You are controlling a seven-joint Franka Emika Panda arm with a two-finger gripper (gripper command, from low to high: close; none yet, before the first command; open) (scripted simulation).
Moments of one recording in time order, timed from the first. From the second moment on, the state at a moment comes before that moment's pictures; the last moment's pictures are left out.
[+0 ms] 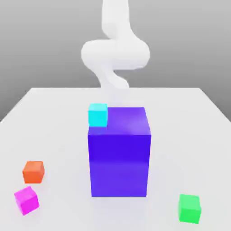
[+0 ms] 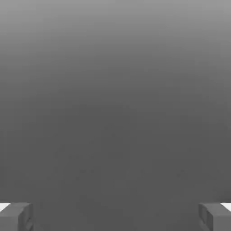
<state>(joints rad) -0.03 -0.71 -0.01 -2.31 -0.01 2.34 0.83</state>
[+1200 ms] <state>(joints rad) -0.40 0.45 -0.12 -2.41 0.18 2.86 0.97</state>
